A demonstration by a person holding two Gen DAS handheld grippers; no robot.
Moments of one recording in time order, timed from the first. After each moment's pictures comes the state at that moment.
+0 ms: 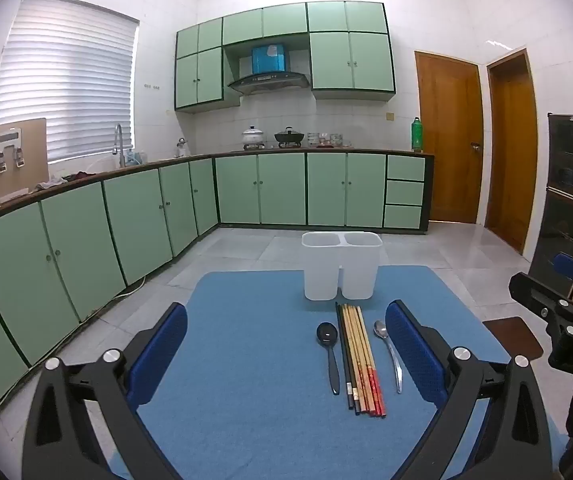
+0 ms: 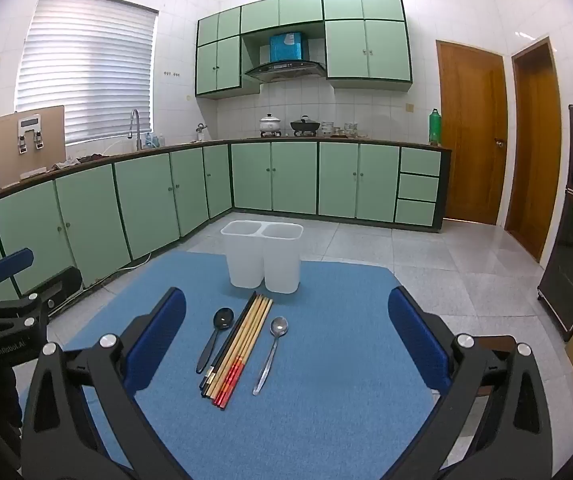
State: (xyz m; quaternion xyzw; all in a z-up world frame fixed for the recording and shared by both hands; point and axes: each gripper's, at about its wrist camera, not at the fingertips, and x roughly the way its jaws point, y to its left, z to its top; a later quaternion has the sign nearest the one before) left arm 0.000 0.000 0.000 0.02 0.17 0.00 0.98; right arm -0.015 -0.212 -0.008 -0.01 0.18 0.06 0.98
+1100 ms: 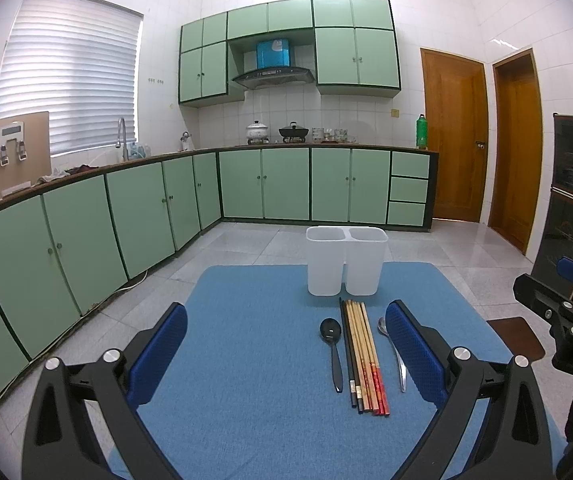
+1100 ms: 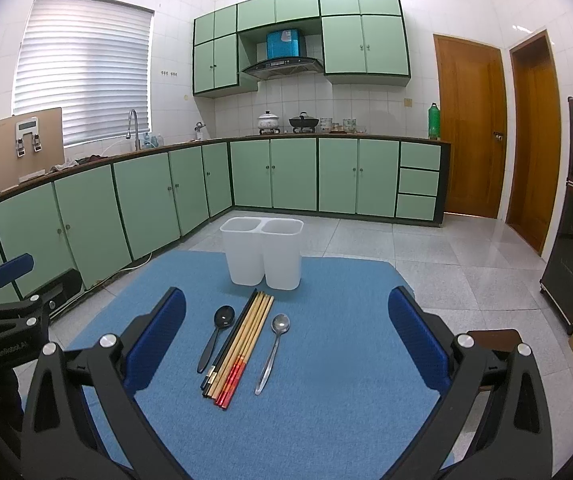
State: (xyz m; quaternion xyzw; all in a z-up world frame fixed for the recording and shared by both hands) left arm 0.002 0.009 -0.020 0.02 0.18 0.00 0.98; right arm -0.012 -0.215 -0.012 0.00 0.18 0.06 0.98
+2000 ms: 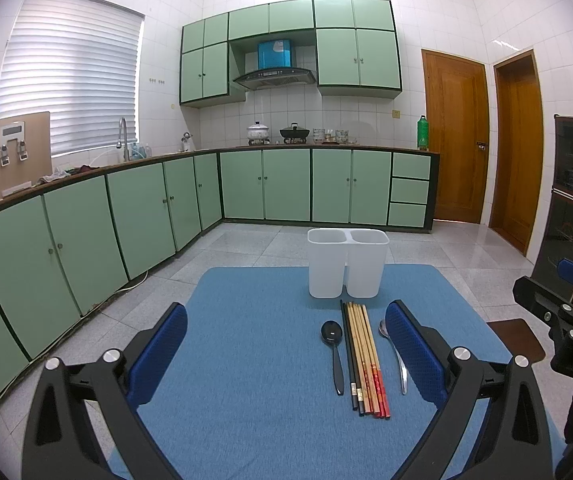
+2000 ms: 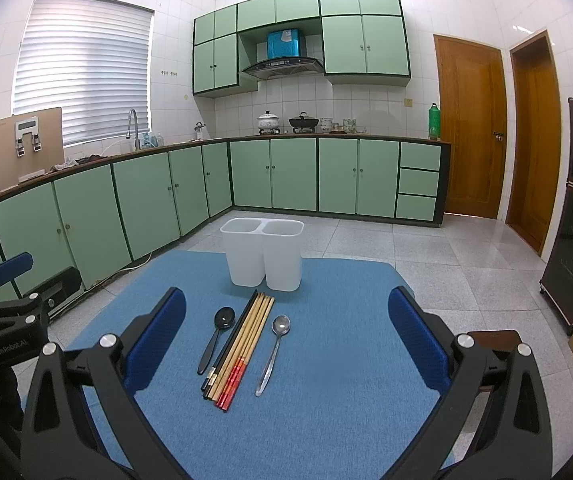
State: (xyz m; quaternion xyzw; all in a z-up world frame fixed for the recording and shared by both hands) left arm 0.004 0.010 -0.017 0.02 0.18 0.00 0.98; right arm -0.013 -0.213 -0.015 0.00 0.18 0.06 0.98
